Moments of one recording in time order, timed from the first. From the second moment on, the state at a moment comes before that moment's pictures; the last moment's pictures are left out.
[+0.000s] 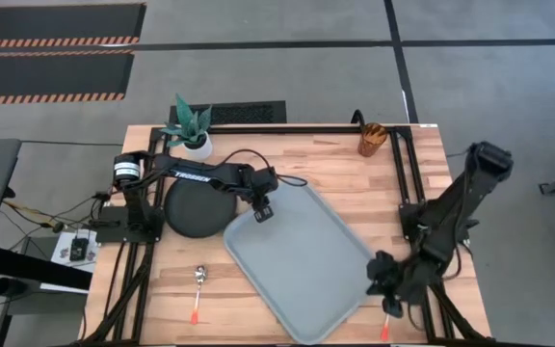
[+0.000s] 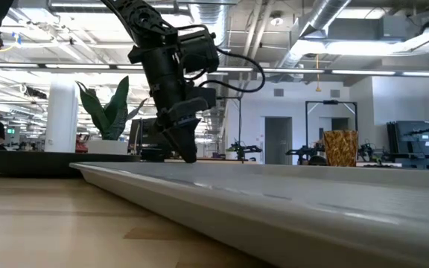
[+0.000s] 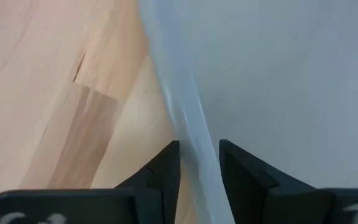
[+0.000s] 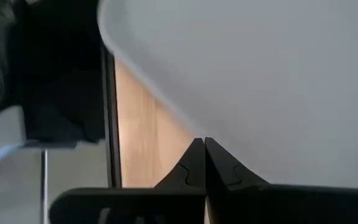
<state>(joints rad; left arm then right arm) 0.17 1.84 1.16 -0.47 -0.07 -0.22 0.96 1.28 0.67 -0.33 0.22 1.17</state>
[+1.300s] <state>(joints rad) 0.08 1.83 1.16 -0.48 0.02 0.00 0.75 1.35 0.68 -0.89 0.23 1.41</state>
